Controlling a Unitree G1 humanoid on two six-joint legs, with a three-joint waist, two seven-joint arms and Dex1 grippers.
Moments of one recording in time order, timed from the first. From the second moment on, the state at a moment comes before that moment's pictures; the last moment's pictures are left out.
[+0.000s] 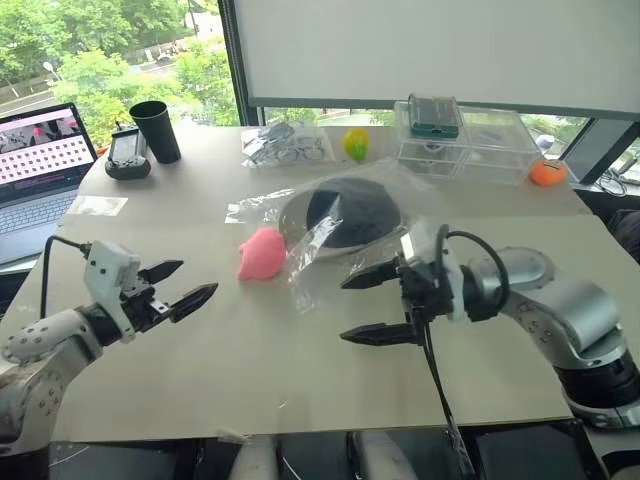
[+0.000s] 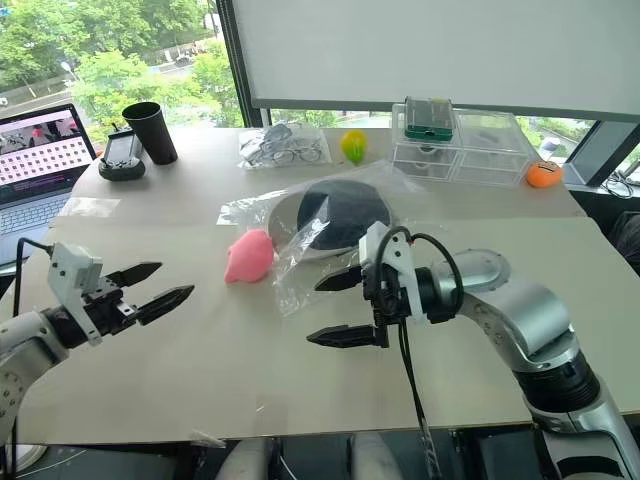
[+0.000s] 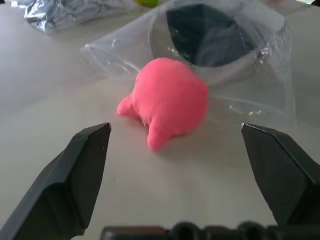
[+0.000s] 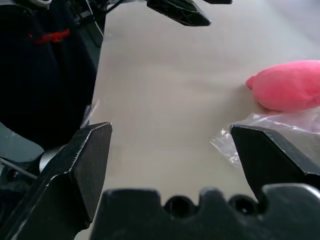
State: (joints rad) left arm -0.05 0.79 0.36 -0.38 -0.70 0.62 -0.67; right arm -0.57 -0.74 0.18 -0.45 0.65 0.77 1.06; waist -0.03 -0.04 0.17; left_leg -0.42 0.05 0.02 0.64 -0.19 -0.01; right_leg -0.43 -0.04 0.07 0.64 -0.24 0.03
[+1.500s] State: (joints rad) left arm -0.63 0.51 -0.07 0.38 -0.27 0.44 -0.84; right arm -0.49 -0.69 0.17 -0.44 0.40 0.73 0.80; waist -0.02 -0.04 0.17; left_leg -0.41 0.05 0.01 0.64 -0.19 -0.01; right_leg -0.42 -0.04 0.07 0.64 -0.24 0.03
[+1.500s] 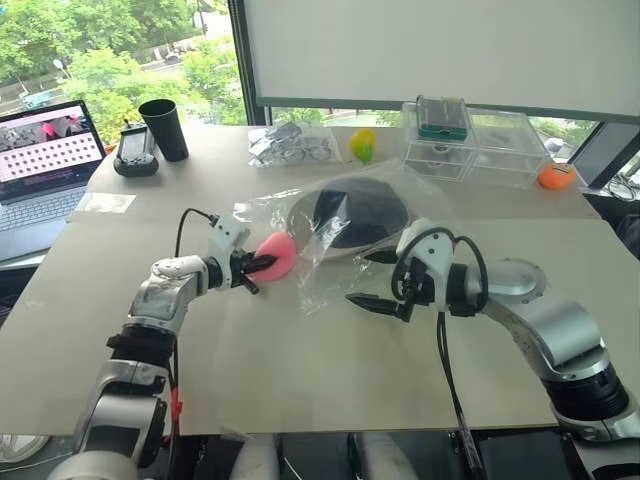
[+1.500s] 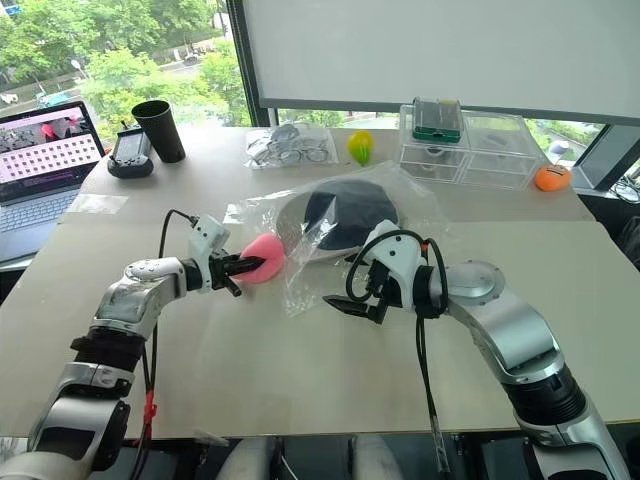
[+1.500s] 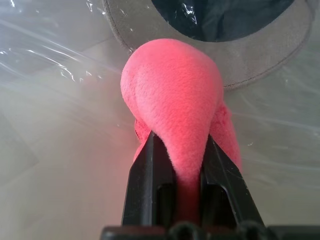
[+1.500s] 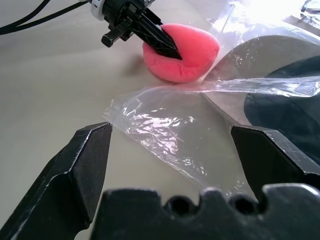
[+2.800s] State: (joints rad) left arm -0.97 0.51 0.29 0.95 -0.22 0.07 -0.26; right arm -0.48 -0.64 0.19 -0.36 0.29 0.66 0.78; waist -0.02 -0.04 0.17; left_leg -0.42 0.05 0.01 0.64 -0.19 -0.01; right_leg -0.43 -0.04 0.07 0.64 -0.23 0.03
